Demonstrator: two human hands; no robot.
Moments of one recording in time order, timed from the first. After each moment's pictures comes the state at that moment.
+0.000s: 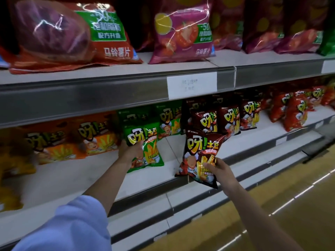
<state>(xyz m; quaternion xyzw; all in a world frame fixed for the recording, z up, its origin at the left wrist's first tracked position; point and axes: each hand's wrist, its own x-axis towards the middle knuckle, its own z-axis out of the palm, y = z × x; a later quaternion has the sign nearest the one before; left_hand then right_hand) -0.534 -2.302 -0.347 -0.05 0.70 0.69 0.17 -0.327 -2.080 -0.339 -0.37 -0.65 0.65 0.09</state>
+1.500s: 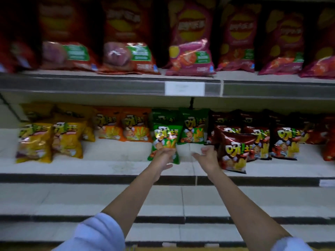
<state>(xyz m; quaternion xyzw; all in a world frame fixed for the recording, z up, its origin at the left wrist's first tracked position) -0.378 -2.275 -0.276 -0.08 0.67 0.71 0.21 -0.367 -2.106 -0.296 -0.22 -0.83 0.51 0.07</state>
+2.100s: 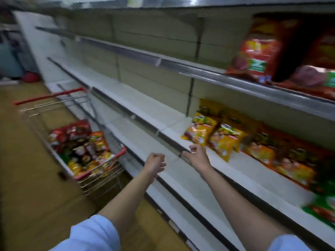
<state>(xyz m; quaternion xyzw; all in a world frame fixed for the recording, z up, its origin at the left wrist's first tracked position) -0.227 -2.764 -0.291 -0.37 0.60 0.70 -0.13 -0.326 -2.636 -0.270 0.17 -0.84 0.50 -0.15</state>
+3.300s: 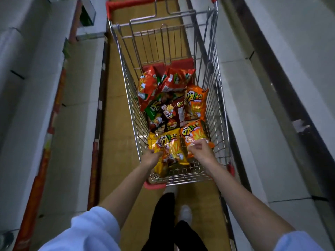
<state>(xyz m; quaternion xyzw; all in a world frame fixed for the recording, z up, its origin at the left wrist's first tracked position) -0.173 -3.237 -0.502 -0.74 0.37 0.55 -0.07 -0.354 -3.201 -0.526 0.29 -0.75 0.27 -0.53</state>
